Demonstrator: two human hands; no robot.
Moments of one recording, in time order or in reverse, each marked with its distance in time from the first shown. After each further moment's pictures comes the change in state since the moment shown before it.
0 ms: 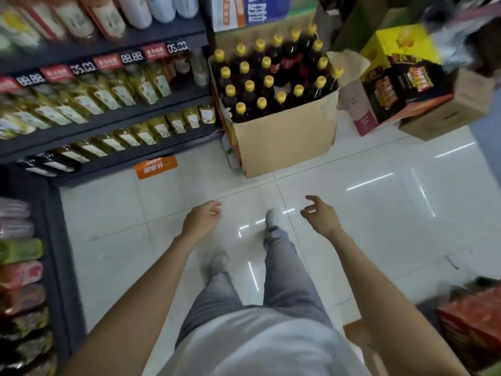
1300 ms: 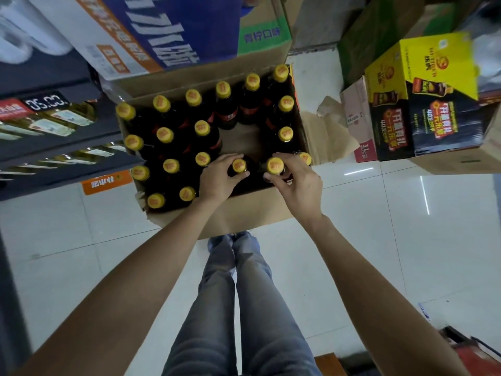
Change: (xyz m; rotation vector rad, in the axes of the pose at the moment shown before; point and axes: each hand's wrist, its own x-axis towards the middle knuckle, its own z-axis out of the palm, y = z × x) left_hand 0.348 0.281 0.043 -0.055 0.247 0.265; right_hand 0.331 -0.104 -0.182 0.037 0.374 -0.690
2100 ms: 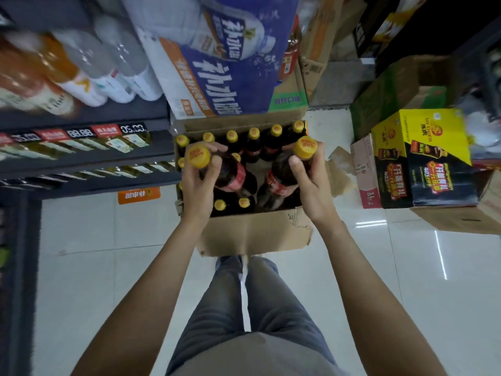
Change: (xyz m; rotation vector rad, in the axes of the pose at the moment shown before) left_hand -0.093 0.110 -0.154 -0.814 0.509 0.259; right_hand 0.030 -0.134 -0.095 0.677 -0.200 -0.050
